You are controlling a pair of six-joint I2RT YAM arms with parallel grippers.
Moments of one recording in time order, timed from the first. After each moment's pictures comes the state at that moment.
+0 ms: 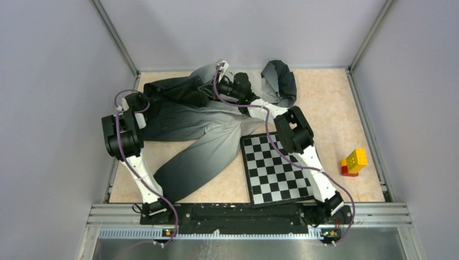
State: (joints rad) left arm 0.33 2.10 1.16 0.42 0.18 -1.21; right arm 0.63 2.49 1.96 0.67 -0.59 0.27
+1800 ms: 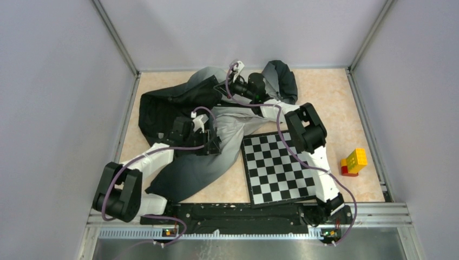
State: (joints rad) left arm -0.33 1.33 0.60 -0.07 0.58 -0.44; right arm 0.55 2.34 1.70 0.72 -0.57 0.21
